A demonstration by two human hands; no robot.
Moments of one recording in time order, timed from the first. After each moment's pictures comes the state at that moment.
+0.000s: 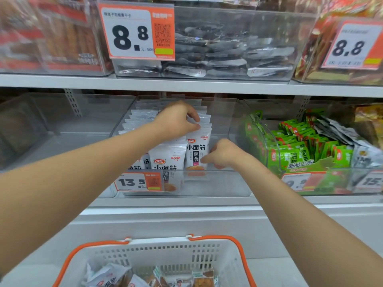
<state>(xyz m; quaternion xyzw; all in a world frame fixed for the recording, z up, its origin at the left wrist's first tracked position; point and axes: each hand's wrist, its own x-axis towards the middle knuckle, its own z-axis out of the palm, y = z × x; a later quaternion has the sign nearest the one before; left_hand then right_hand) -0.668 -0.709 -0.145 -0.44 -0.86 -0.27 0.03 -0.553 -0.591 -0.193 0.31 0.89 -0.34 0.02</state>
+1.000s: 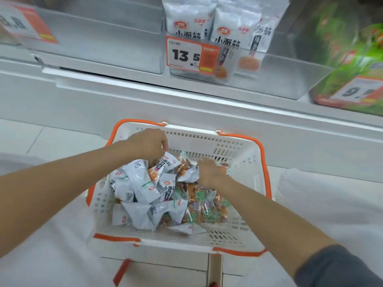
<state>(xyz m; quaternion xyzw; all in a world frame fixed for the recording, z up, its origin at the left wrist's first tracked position) -0.559 -0.938 -0.346 -0.32 -0.90 -0.08 -0.30 -0.442 -0.764 -0.467 0.13 0.93 -0.11 0.34</state>
